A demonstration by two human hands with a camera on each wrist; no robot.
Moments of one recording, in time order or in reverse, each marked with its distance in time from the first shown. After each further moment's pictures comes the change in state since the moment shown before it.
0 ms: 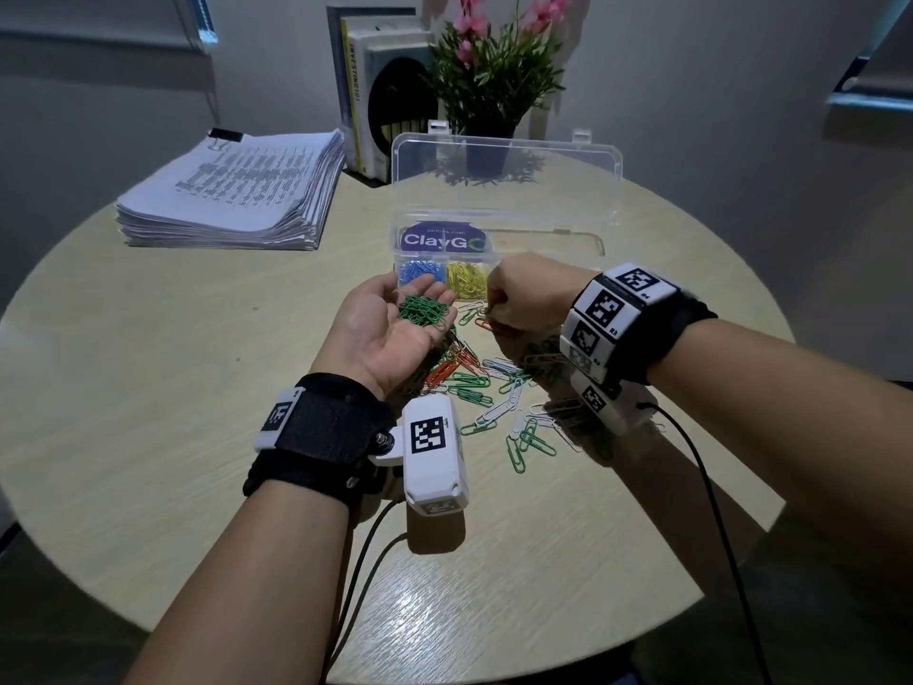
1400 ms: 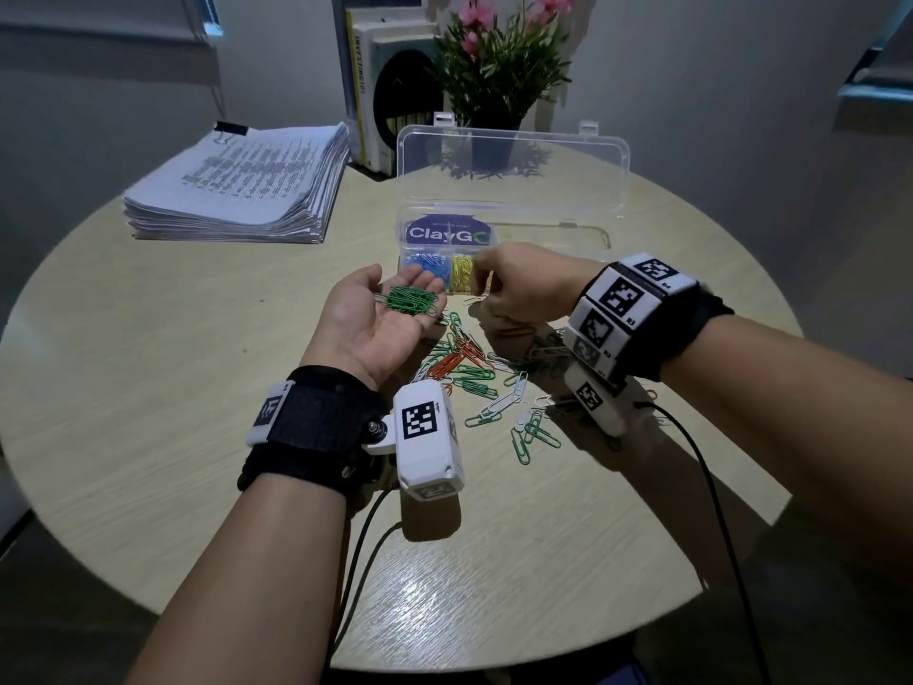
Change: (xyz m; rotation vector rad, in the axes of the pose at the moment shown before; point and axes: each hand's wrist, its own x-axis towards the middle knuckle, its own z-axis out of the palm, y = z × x) left_hand 0.000 0.010 -0.007 -0.106 0.012 0.021; right_hand -0.004 -0.010 -0.007 0.148 0.023 -0.079
